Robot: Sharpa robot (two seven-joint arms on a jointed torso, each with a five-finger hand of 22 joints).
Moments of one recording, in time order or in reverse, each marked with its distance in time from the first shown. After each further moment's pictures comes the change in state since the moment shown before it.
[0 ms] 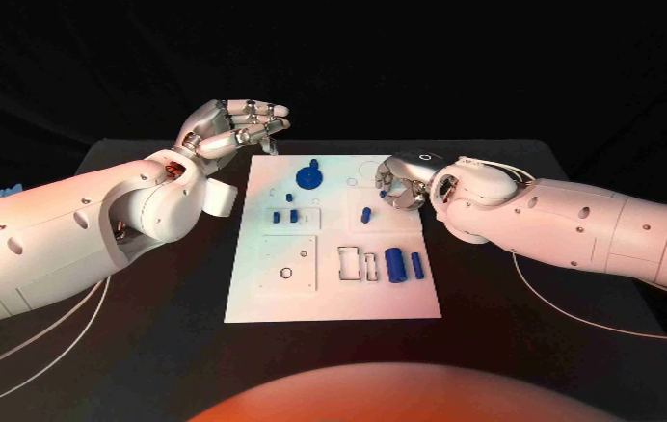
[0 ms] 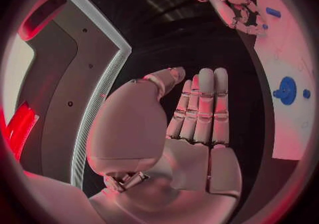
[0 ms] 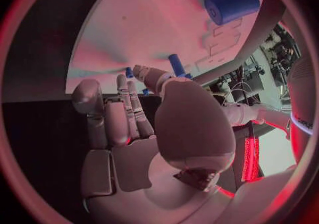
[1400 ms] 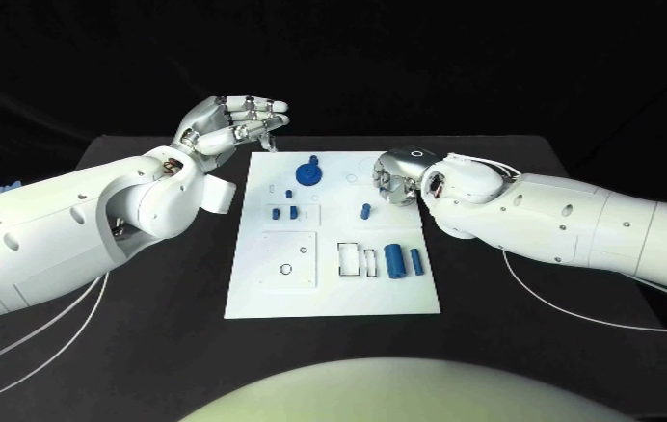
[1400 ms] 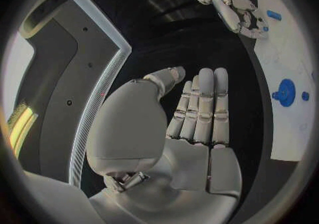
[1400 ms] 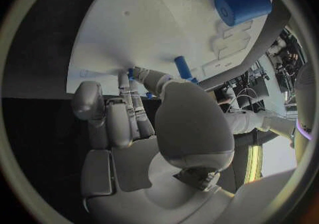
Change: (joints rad) left arm 0.000 -0.007 0.000 0.002 0.007 0.018 -0.011; left_hand 0.000 0.000 -0.008 -0.012 0.000 -0.024 0.009 0.000 -0.004 -0.049 0.012 0.004 0.002 -0.010 0.002 -0.012 -0.003 0.000 0.000 0.000 -0.009 -0.002; right arm -0.012 0.048 0.013 -0.031 -0.066 0.038 -0.076; right_hand 0.004 0.054 0.026 -0.020 -0.050 0.072 -0.033 0.021 0.007 0.082 -0.028 0.010 -0.004 0.020 -0.020 0.011 0.018 -0.004 0.029 -0.022 0.042 0.036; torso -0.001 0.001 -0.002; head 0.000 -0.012
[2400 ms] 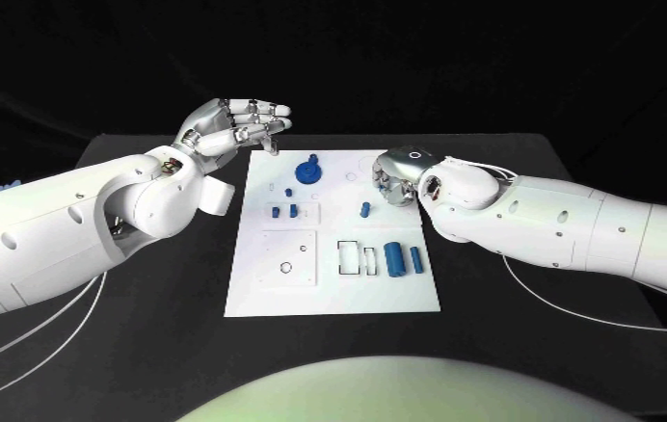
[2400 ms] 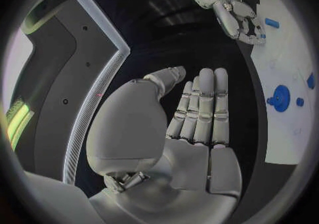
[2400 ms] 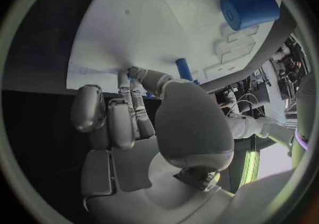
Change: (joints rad) left arm 0.000 -0.003 0.000 0.000 -0.002 0.042 -0.037; left_hand 0.000 0.000 0.003 -0.005 0.000 -0.003 0.003 0.000 0.000 -0.019 0.009 0.000 0.000 -0.012 0.006 -0.005 -0.002 0.000 -0.011 0.004 -0.002 0.000; right arm -0.011 0.000 -0.008 0.016 -0.062 -0.052 -0.043; right_hand 0.004 0.034 0.069 -0.050 -0.002 0.070 -0.020 0.023 0.011 0.039 0.010 -0.002 -0.001 0.008 -0.023 0.003 0.023 -0.010 0.057 -0.028 0.083 0.046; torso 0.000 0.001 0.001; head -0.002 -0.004
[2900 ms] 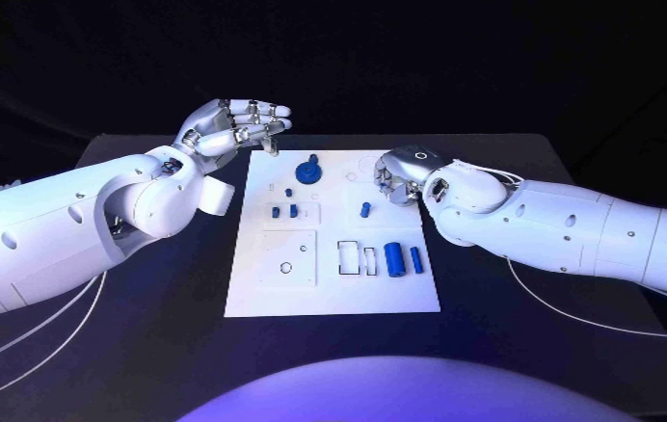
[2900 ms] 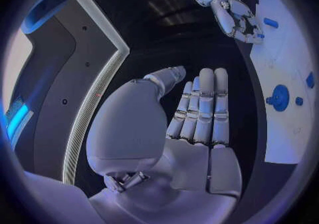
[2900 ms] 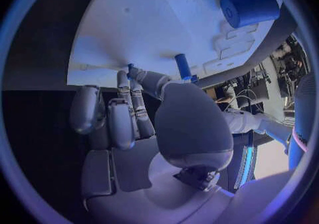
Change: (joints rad) left arm 0.000 0.000 0.000 -0.003 -0.001 0.002 -0.006; left_hand 0.000 0.000 -0.003 -0.003 0.000 -0.004 0.004 0.000 -0.001 -0.007 0.000 0.000 0.000 0.000 0.000 0.000 -0.001 0.000 0.000 0.000 0.000 0.000; right arm -0.007 -0.027 0.000 0.023 0.013 -0.079 0.014; right_hand -0.008 0.008 0.000 0.000 -0.056 0.007 -0.007 -0.002 0.007 0.009 0.005 -0.018 -0.002 0.000 0.000 0.000 0.000 -0.014 0.007 0.000 0.011 0.000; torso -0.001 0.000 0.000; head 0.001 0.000
